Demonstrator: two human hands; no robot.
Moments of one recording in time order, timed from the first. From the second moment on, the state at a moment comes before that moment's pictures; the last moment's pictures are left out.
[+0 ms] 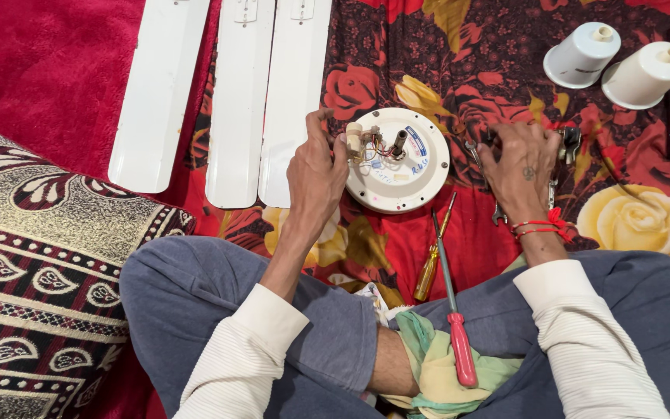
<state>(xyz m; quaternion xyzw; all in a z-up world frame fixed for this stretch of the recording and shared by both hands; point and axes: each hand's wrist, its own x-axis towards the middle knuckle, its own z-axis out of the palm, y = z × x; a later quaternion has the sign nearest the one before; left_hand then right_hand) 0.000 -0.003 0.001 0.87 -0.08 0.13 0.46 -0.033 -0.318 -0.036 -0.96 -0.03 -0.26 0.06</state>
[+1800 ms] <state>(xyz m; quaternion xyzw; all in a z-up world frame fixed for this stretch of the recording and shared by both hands) 0.016 0.011 -0.062 0.89 -0.09 0.05 0.44 -0.060 -0.280 -0.022 -0.93 0.13 0.06 0.33</state>
